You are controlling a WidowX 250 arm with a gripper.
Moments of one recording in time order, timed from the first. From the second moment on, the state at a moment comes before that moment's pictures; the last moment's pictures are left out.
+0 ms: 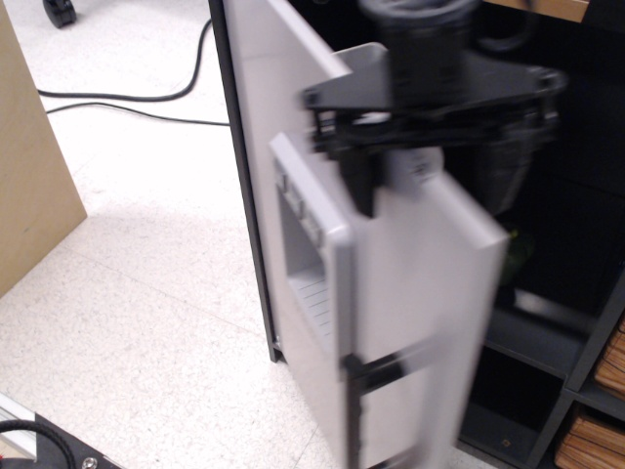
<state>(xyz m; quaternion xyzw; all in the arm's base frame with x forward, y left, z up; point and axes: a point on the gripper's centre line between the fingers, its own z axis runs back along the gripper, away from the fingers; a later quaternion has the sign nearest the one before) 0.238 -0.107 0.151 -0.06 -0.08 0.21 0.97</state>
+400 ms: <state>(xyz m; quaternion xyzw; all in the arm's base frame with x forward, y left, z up) 0.278 -0.128 0.199 -0.09 -0.11 0.19 0.97</state>
